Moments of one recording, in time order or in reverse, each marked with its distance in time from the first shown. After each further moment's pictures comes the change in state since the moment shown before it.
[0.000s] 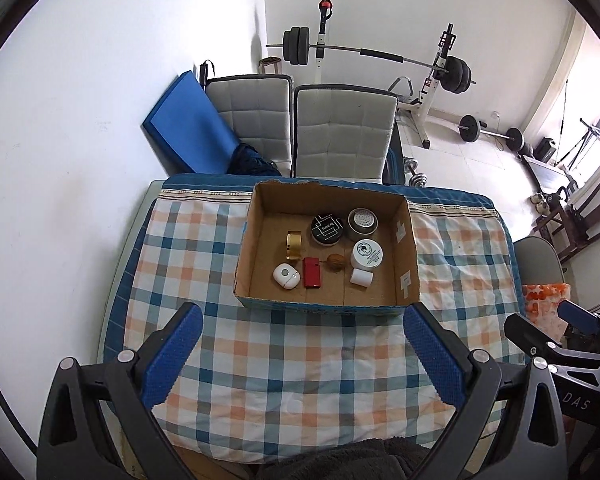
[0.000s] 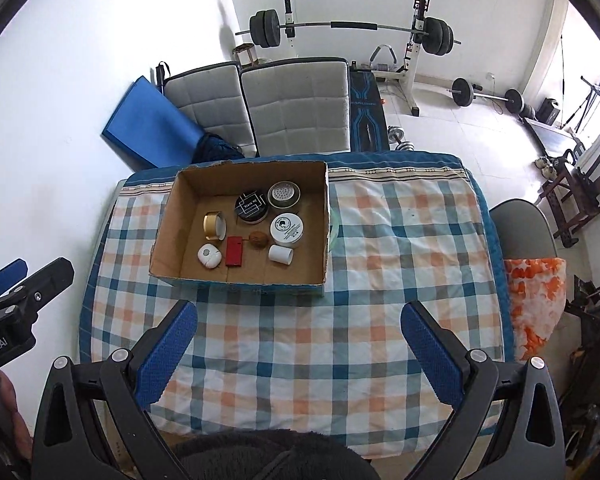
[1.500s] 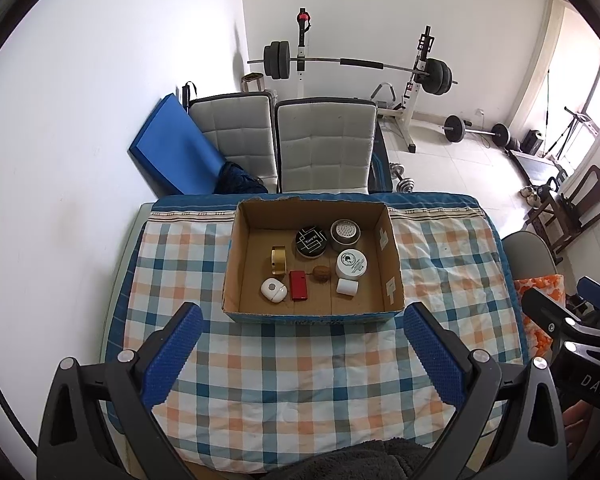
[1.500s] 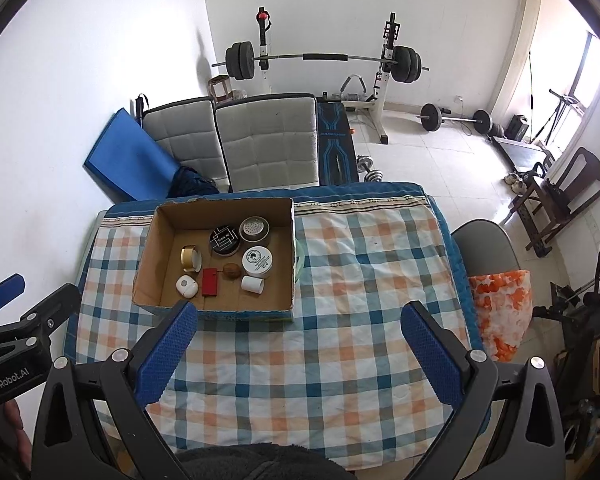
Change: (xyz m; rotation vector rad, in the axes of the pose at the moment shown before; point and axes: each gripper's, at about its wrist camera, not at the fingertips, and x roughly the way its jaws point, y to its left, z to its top) left arm -0.013 -0.022 -0.003 0.034 -0.037 -0.017; right arm -0.038 -0.011 0.004 0.022 -0.115 -0.106
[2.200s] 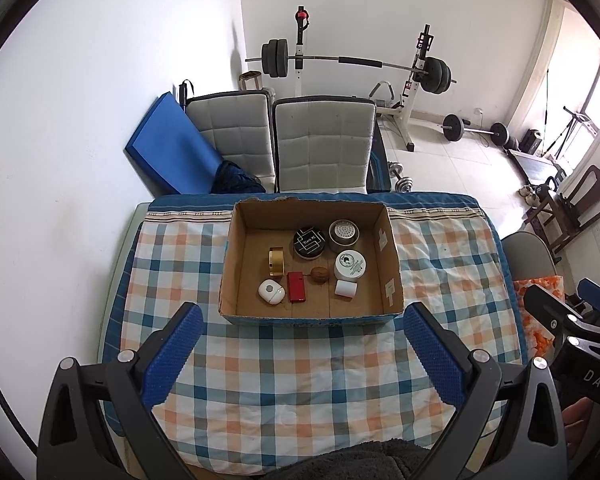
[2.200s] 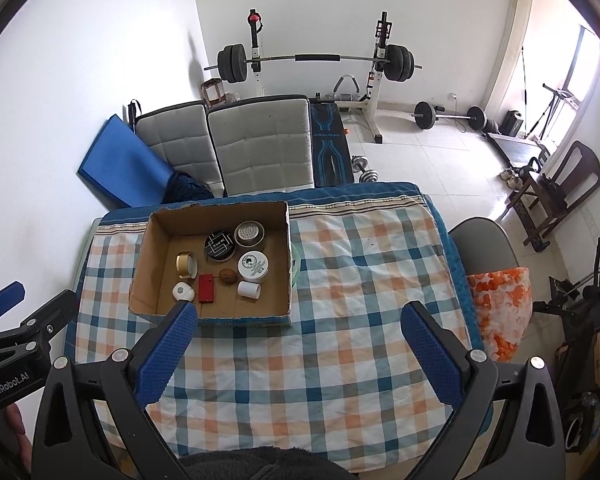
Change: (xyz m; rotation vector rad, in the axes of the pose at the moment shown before) left arm 0.003 0.000 0.005 0.006 0.001 -0.003; right arm 0.009 -0.001 0.002 0.032 -0.006 -0.012
